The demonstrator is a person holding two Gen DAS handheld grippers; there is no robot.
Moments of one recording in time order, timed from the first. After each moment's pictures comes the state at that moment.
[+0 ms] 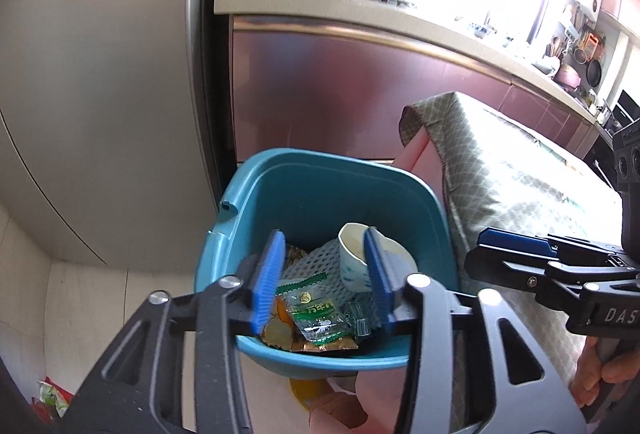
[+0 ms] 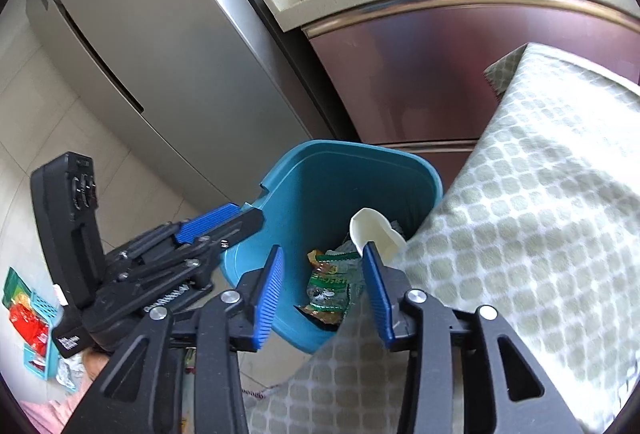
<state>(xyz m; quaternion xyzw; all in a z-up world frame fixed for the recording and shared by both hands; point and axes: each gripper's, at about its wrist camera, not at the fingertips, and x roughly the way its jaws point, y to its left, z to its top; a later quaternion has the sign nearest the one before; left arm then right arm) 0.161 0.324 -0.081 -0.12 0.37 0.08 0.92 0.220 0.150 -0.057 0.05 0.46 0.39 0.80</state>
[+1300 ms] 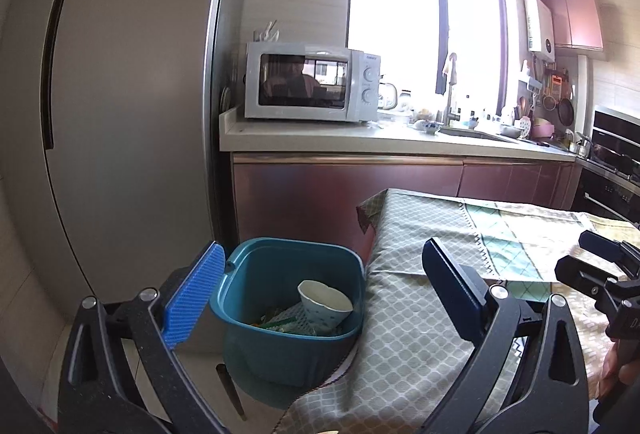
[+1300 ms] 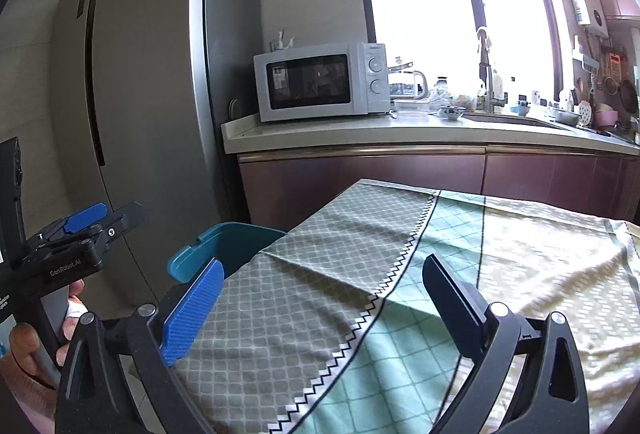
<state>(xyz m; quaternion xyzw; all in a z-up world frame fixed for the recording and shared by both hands) 0.003 0.223 0.005 -0.05 0.16 0.10 0.98 0.058 -0.008 0.010 0.00 0.21 0.23 0.95</state>
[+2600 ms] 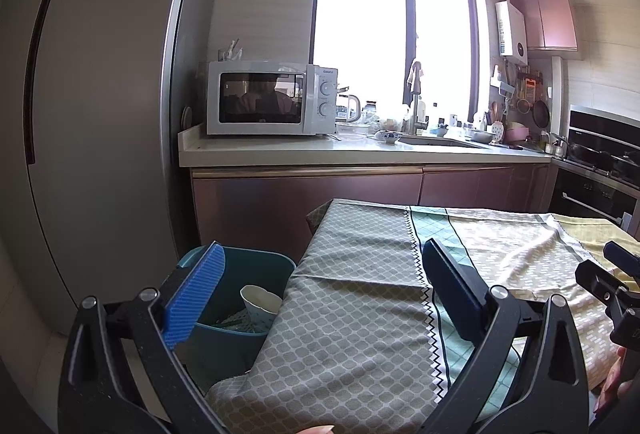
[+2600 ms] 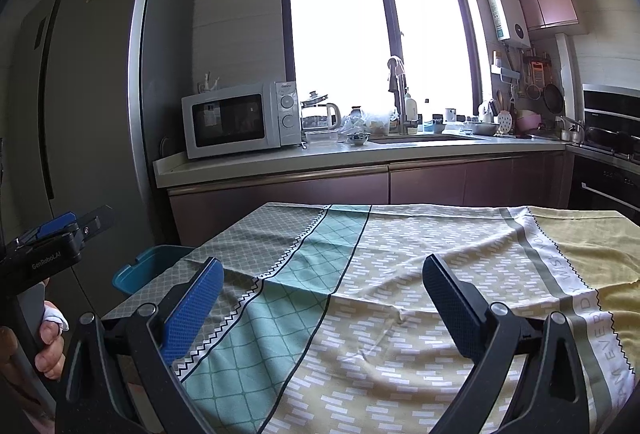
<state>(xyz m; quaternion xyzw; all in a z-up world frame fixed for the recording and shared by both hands) -0.003 0.142 0.017 -0.04 0.13 0.06 0.99 0.006 -0.109 0.009 0.02 0.15 0.10 0.98</state>
